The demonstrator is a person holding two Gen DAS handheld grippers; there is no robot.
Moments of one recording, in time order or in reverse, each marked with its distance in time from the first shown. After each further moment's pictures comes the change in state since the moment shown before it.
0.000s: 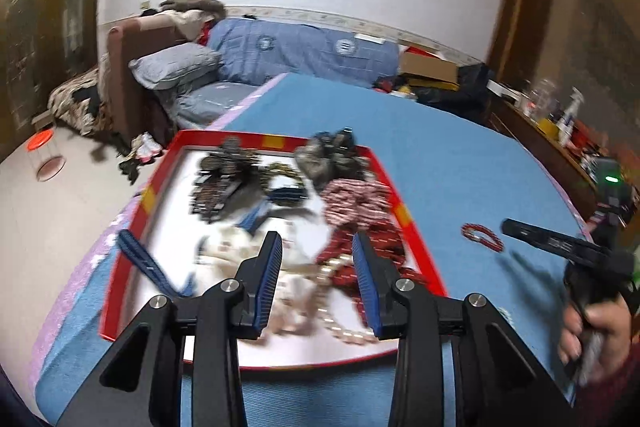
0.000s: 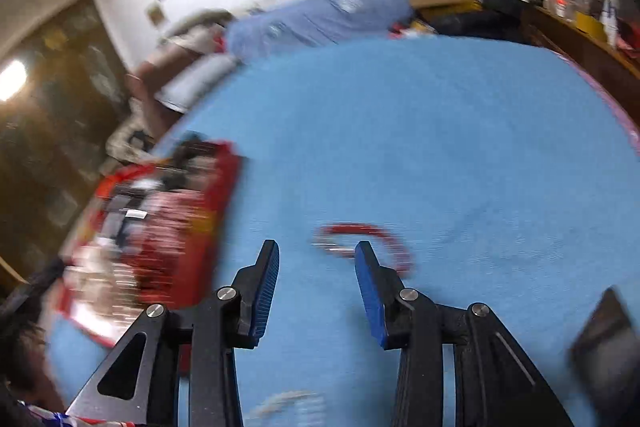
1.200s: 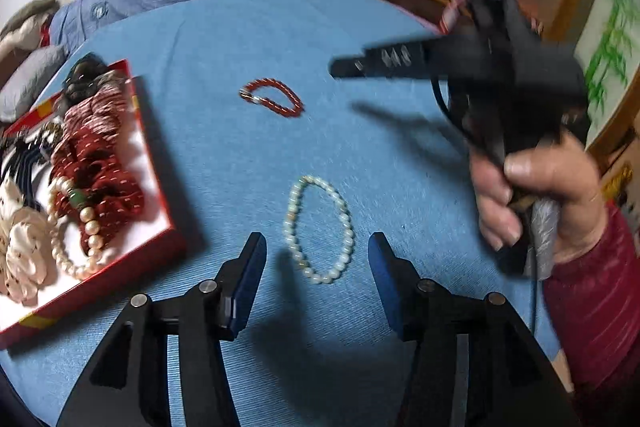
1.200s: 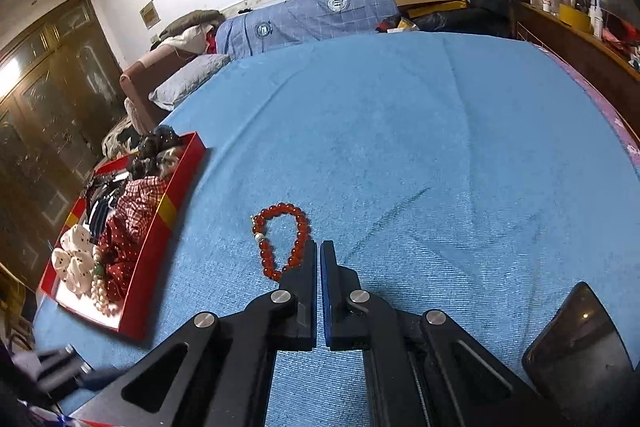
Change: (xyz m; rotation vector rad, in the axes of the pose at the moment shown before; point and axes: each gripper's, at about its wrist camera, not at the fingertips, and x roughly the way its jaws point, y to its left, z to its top) left arm 0.036 -0.163 -0.085 0.418 0.350 -0.320; right arm -0.019 -0.035 -0.017 -0.001 -0.024 0.029
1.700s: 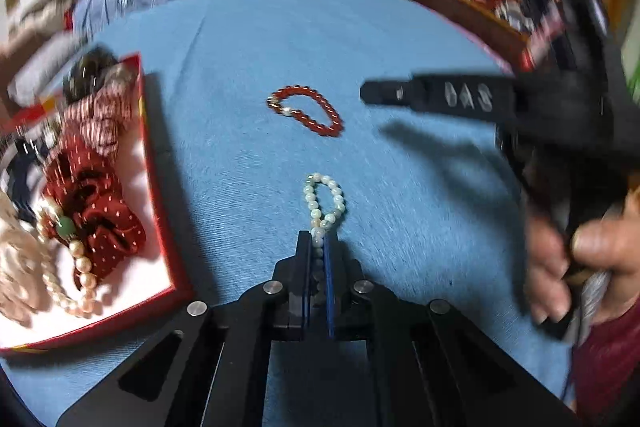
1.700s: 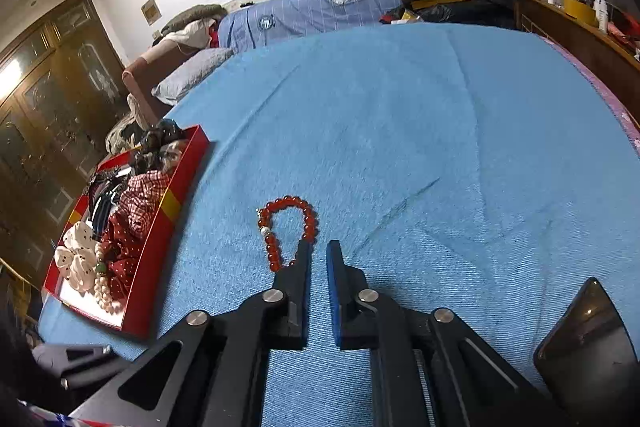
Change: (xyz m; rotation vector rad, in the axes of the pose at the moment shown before) left arm 0.029 0.024 0.022 -0.131 -0.011 0.034; right arm 0.012 0.003 0.000 0.002 0.043 0.017
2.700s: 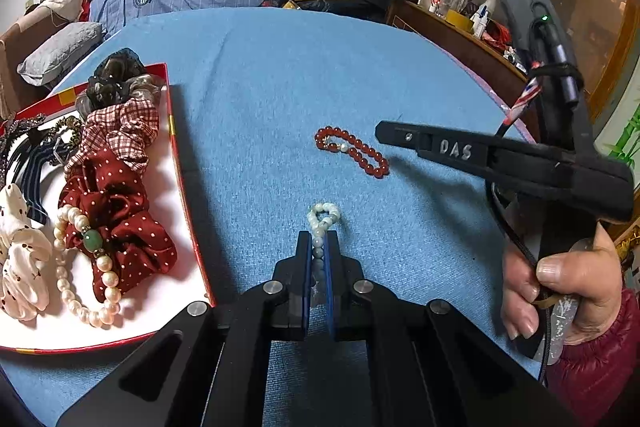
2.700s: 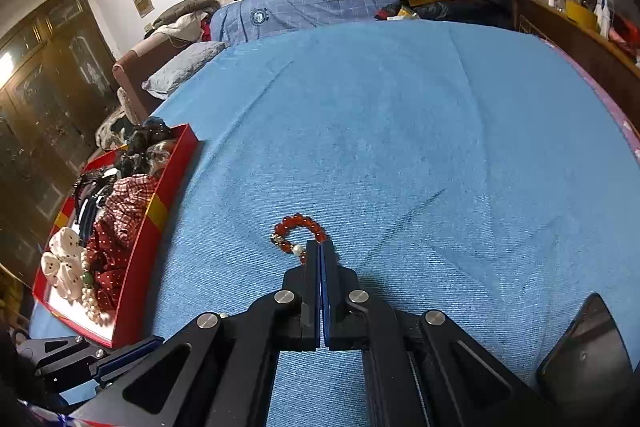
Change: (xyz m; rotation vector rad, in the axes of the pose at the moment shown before) left arm -0.022 0.025 0.019 -0.063 -0.089 -0.006; right arm 0.005 0.005 0.008 -0.014 0.010 -0.041
